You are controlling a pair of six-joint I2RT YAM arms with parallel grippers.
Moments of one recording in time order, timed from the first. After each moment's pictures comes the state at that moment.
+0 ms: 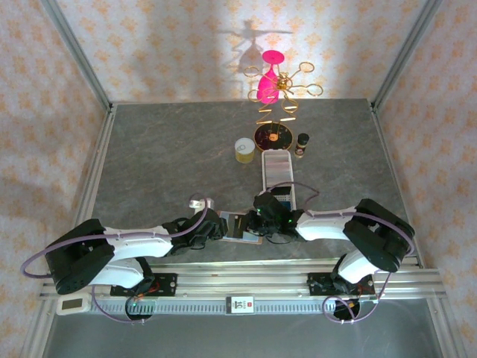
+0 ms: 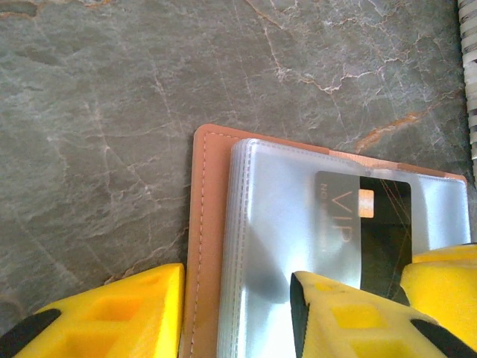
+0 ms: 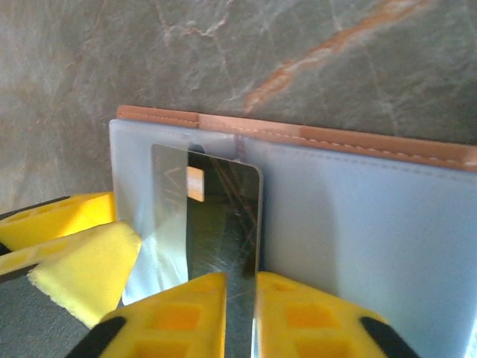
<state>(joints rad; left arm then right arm) -0.91 1.29 0.36 0.05 -0.20 -1.01 0.91 1.52 0.54 0.15 -0.21 1.09</state>
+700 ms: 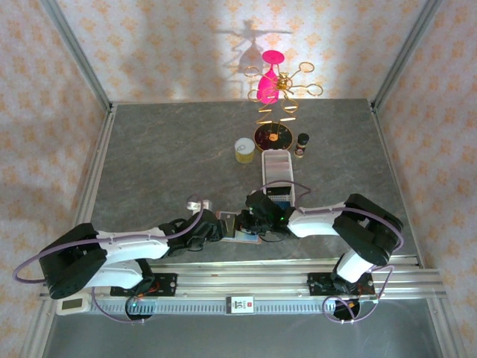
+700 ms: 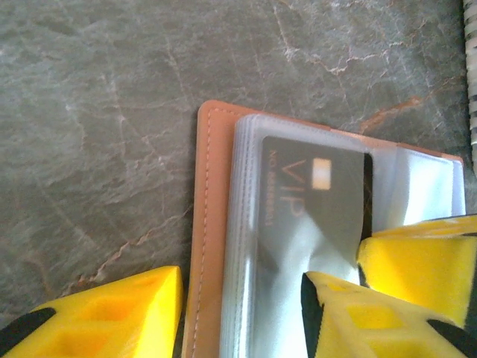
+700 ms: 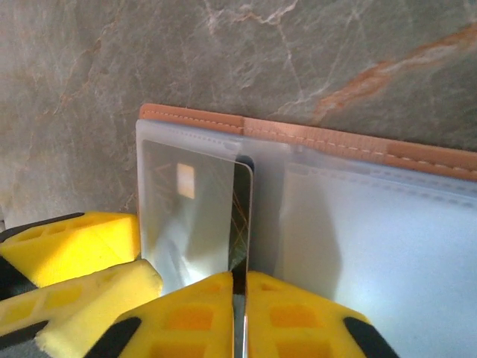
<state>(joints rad) -0.91 1.23 0.35 -0.01 -0.18 -1.03 0.94 1.60 0.62 0.16 -0.22 1.08</state>
